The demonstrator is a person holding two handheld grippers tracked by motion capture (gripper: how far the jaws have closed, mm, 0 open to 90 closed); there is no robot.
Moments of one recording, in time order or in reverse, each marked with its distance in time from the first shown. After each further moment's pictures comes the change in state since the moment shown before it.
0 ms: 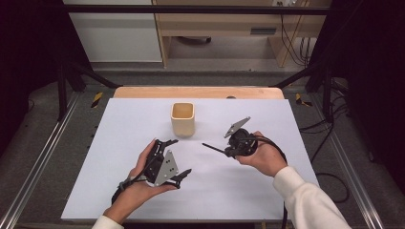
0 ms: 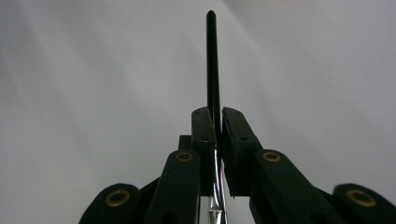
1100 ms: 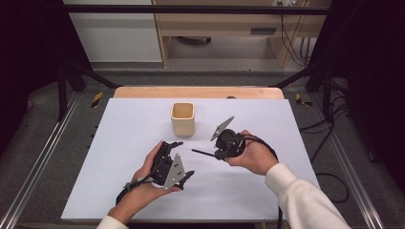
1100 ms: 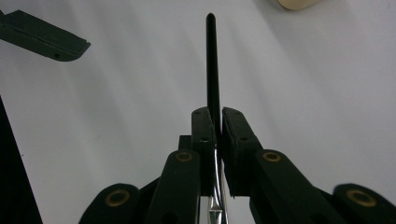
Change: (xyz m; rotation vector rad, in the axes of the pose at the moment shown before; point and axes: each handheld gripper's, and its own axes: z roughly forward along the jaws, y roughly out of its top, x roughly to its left) left arm -0.011 0.000 0.012 0.045 0.003 0.102; right arm 0.026 0.029 0.000 0.062 0.042 -0.092
